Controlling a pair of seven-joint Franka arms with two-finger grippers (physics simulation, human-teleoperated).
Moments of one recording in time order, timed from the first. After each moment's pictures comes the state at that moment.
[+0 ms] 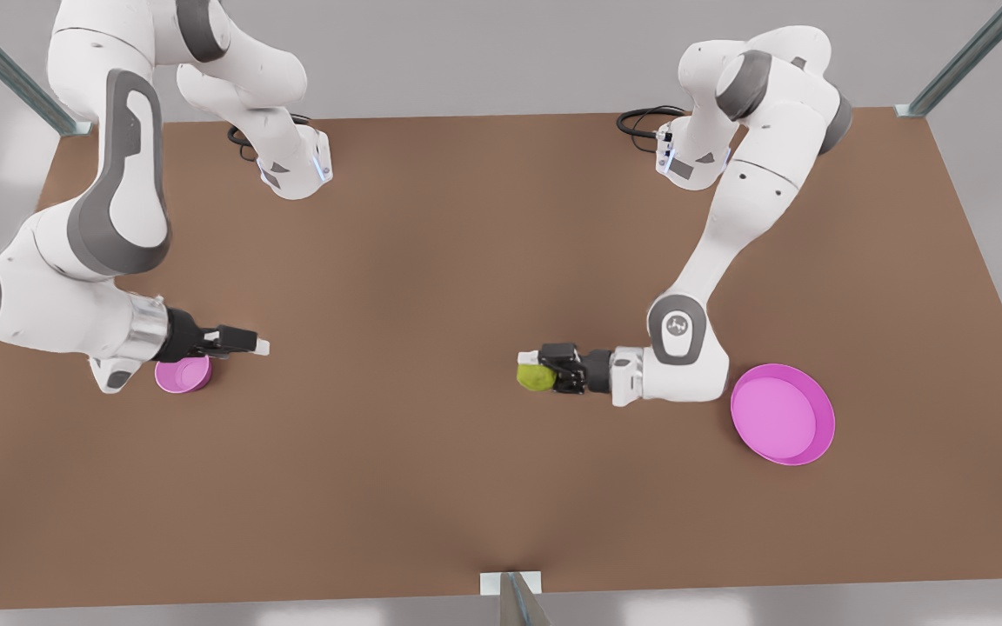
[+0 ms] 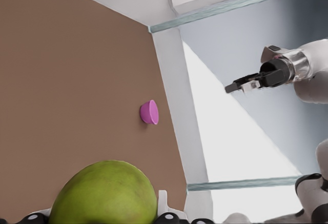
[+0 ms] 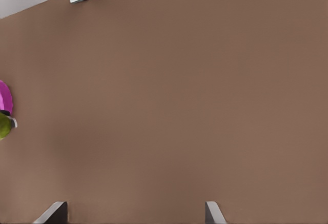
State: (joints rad) left arm -0.10 0.76 -0.42 -1.44 -1.26 2.07 0.74; right arm 0.07 0.35 -0.05 -1.38 0.54 1.61 0.03
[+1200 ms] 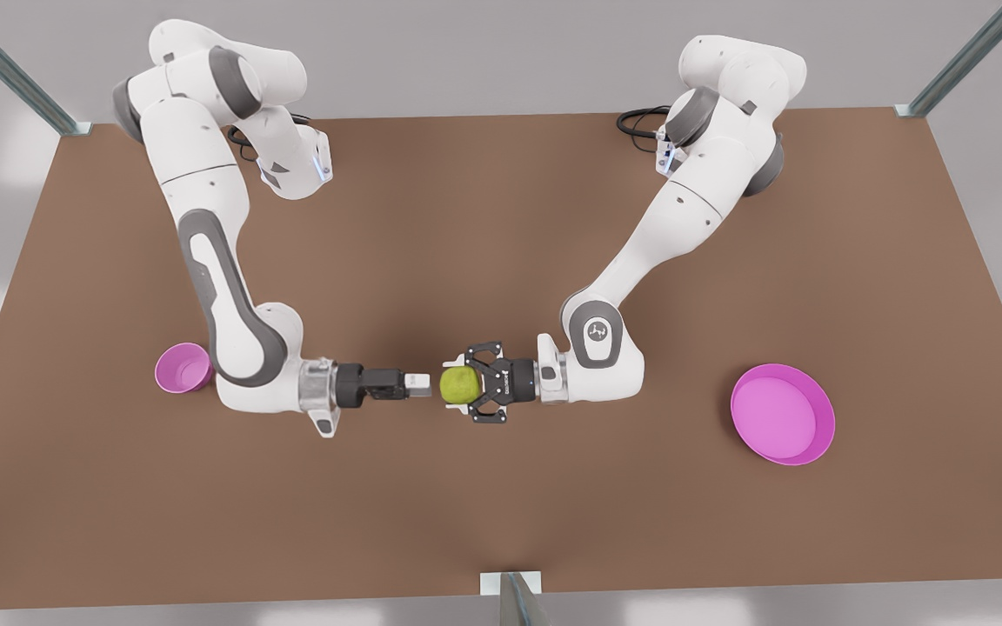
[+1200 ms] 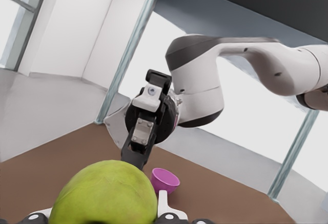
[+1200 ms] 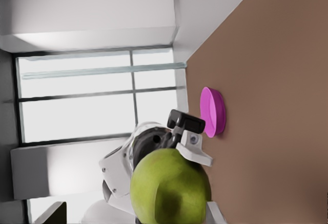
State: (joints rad) left arm -0.32 0.99 -0.45 -1.12 -1.47 2.30 1.71; right arm 0.10 0.64 0.20 -1.57 1.57 1.90 -0.56
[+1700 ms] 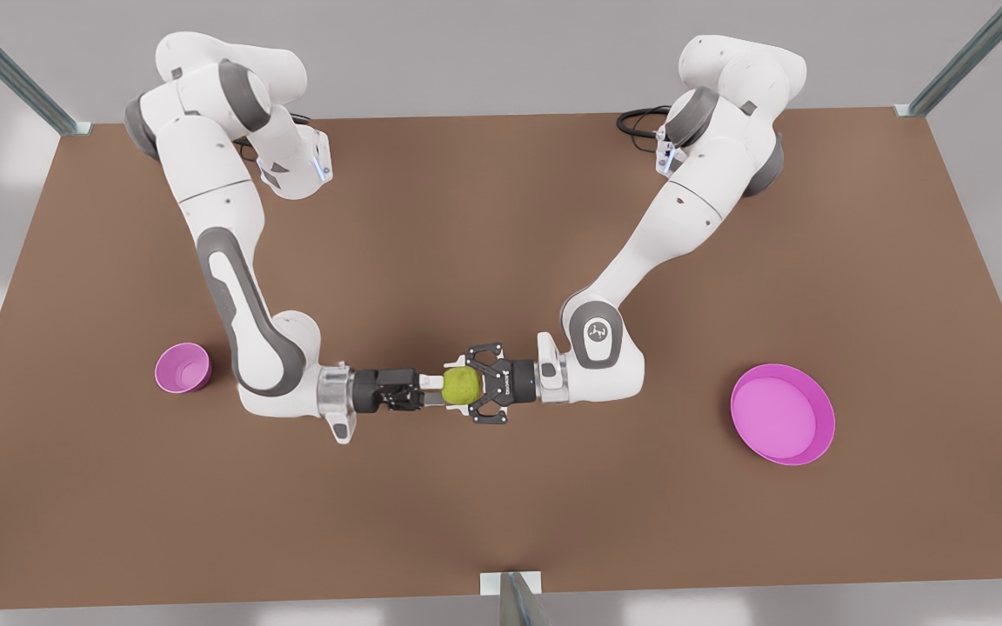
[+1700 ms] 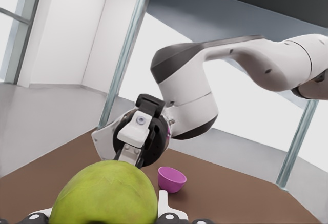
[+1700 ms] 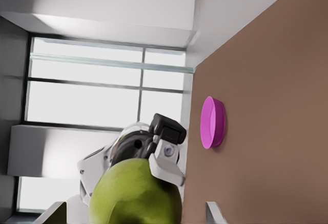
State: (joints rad) left arm -0.32 1.00 -0.45 -1.12 -1.48 2.30 1.80; right arm 0.14 0.71 0.20 -1.54 1.62 1.92 -0.77
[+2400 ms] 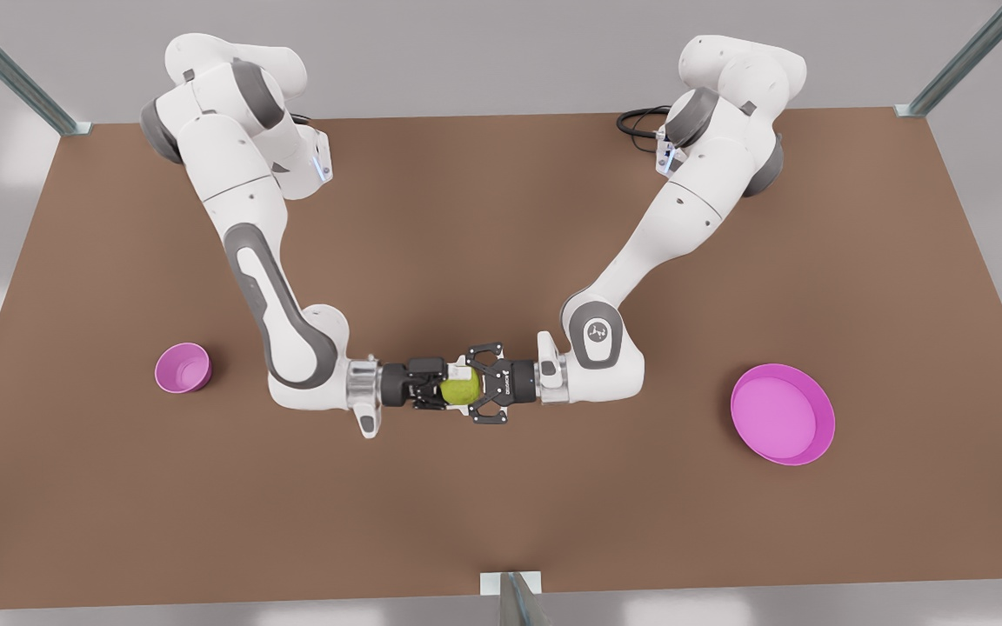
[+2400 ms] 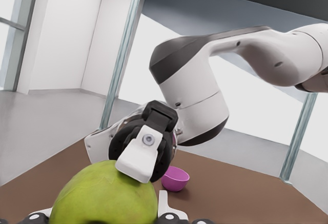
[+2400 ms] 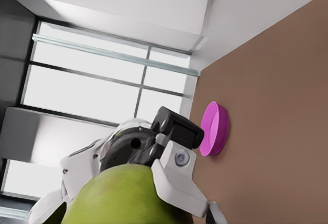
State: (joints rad) left arm -0.32 1.00 -0.45 -1.12 -1.48 2.30 1.85; right arm 0.21 0.72 0.20 -1.52 1.66 1.99 -0.90
